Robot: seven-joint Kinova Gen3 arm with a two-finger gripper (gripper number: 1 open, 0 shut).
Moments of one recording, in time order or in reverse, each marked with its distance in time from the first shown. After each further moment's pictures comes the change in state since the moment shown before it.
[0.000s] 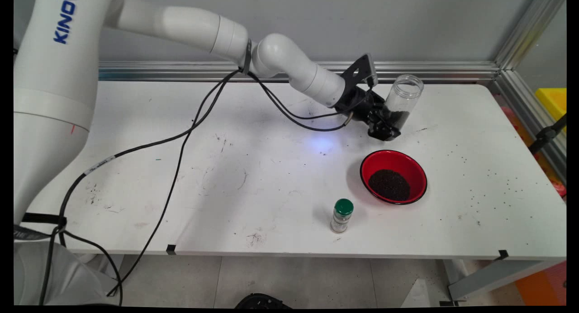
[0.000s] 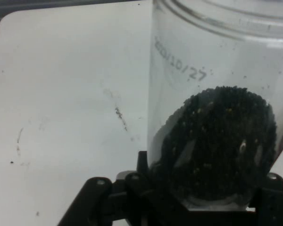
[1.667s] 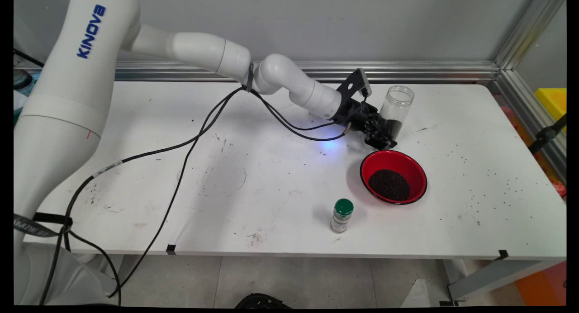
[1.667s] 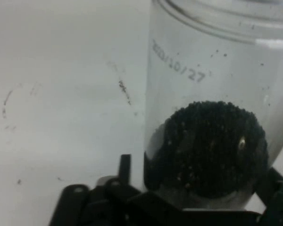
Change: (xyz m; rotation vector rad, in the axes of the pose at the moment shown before) arm -0.043 -0.007 0.029 -0.016 0.030 -0.115
